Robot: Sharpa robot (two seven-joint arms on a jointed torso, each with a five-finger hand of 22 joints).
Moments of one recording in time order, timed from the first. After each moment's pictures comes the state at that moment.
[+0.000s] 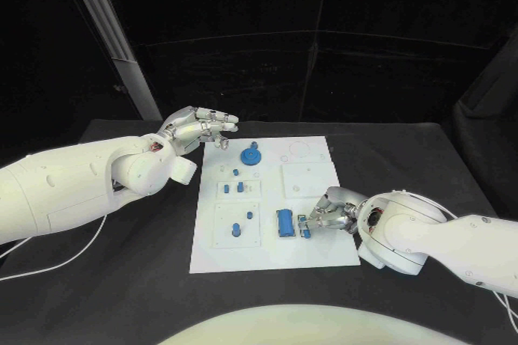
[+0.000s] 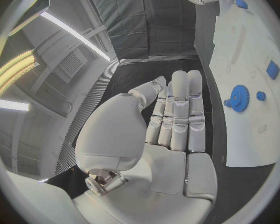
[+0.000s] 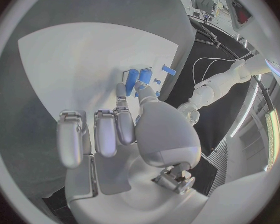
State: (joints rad) left arm 1.26 -0.84 -0.16 1.39 -0.02 -0.07 0.35; left_hand 1.27 -0.08 0.47 -0.15 0.07 1.06 0.15 0.08 0.19 1.10 0.08 0.31 0.14 1.29 0.00 0.75 0.55 0.17 1.15 0.10 0.48 1.03; right arm 1.06 -0.93 -0.09 1.86 -1.12 -0.28 -0.61; right_hand 1.16 0.06 -0.11 -0.01 0.54 1.15 0.04 0.07 0.41 1.47 -0.03 1.35 1.31 1.46 -0.09 1.45 1.31 0.01 1.46 0.02 1.57 1.31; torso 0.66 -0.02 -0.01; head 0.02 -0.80
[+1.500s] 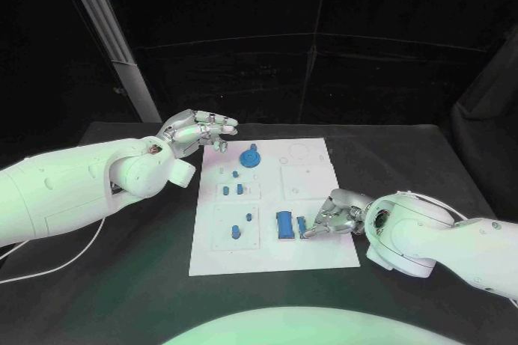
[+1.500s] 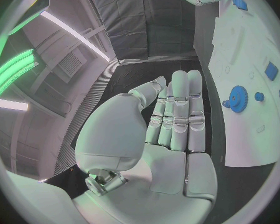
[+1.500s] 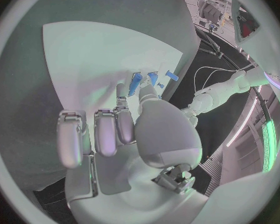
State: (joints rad) left arm 1.26 -0.84 -0.16 1.39 -0.02 -0.06 0.34; left_hand 1.27 -0.08 0.47 -0.15 0.07 1.05 0.15 0.08 0.19 1.10 0.09 0.31 0.14 1.29 0.00 0.75 0.55 0.17 1.15 0.10 0.48 1.03; right arm 1.06 -0.97 -0.09 1.87 -1.20 -0.22 -0.59; right_hand 1.17 0.00 -0.18 0.06 0.09 1.15 0.05 0.07 0.40 1.47 -0.03 1.33 1.31 1.46 -0.09 1.44 1.31 0.01 1.46 0.02 1.57 1.31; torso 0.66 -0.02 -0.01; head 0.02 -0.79
